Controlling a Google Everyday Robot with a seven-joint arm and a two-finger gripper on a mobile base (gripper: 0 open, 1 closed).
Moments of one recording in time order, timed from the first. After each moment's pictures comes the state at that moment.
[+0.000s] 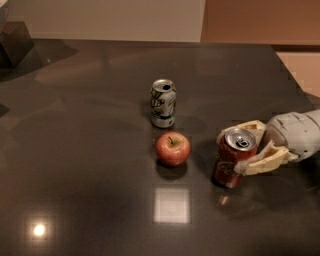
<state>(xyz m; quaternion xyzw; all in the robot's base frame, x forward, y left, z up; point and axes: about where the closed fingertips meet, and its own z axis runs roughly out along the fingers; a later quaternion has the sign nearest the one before) 0.391 -0.149 0.900 -0.57 0.45 0.55 0.41</state>
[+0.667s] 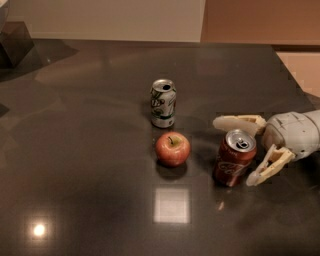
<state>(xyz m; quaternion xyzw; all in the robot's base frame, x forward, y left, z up) 0.398 -0.147 0.898 -0.56 0.45 0.54 0.43</state>
